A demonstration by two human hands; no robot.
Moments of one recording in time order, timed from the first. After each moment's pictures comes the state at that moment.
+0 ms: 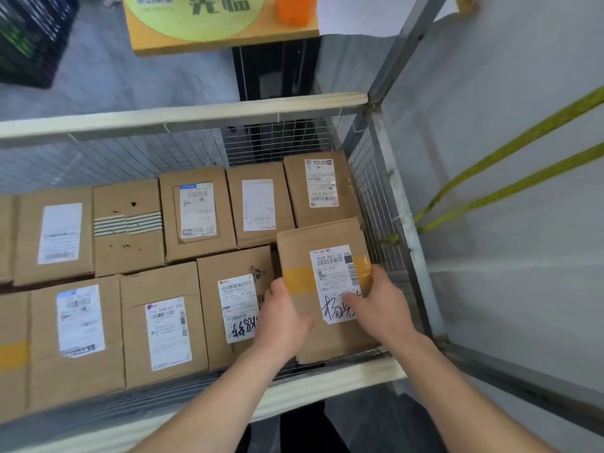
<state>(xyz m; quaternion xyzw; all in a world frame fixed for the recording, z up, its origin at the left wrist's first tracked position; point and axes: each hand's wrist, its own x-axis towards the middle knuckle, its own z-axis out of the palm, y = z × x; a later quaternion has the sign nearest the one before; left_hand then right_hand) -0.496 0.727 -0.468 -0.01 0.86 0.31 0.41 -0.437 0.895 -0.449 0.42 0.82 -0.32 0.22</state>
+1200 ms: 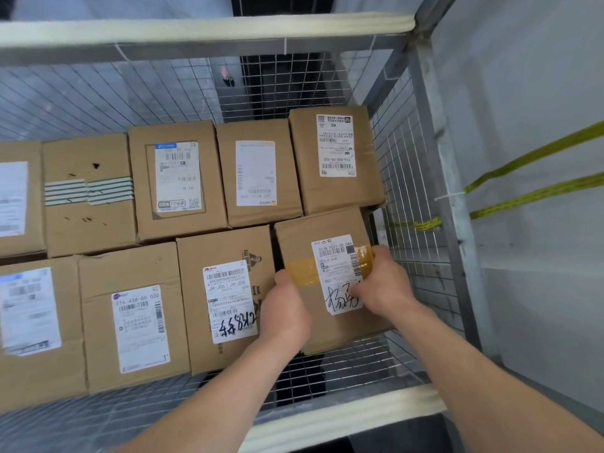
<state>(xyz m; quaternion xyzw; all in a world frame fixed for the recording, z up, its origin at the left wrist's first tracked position) -0.495 0.740 -0.558 0.00 0.87 0.22 0.44 -0.457 0.920 -0.573 0.42 0.82 -0.27 0.29</state>
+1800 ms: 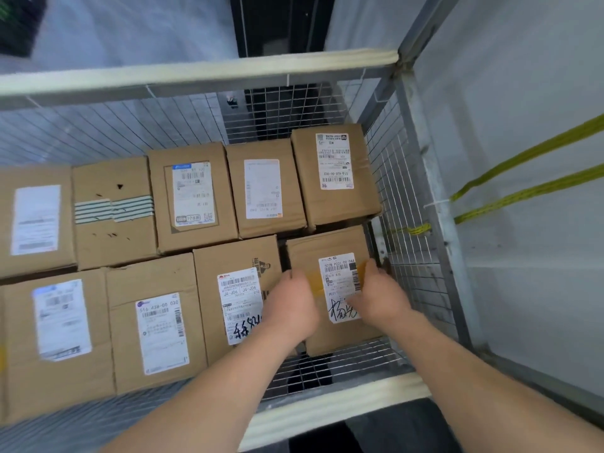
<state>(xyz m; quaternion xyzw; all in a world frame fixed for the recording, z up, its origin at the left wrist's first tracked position) -0.519 0.737 -0.524 0.12 0.87 0.17 0.45 -0.452 0.898 -0.543 0.35 0.84 -0.23 0.34</state>
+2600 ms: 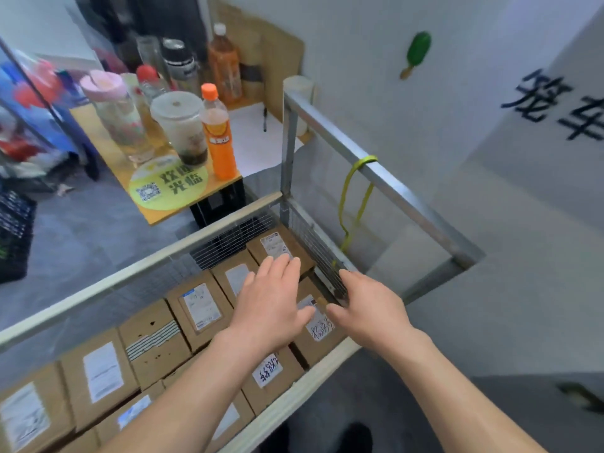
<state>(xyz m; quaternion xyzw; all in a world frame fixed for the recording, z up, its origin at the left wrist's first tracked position) -0.544 0.680 -0.203 0.53 0.83 0.12 0.14 -0.398 0.801 -0.204 0.39 0.90 -0.17 0.07</state>
